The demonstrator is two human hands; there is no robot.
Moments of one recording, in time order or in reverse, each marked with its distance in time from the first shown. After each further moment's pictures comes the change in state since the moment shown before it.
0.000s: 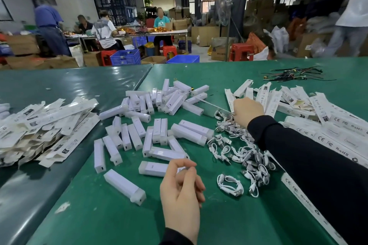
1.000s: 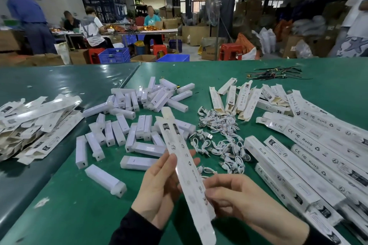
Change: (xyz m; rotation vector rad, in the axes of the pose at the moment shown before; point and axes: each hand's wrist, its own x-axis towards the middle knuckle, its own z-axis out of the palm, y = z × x) left_hand 0.004 0.012 -0.007 -0.429 -0.354 -0.443; right_hand -0.227 -0.011 -0.035 1.742 -0.748 0.144
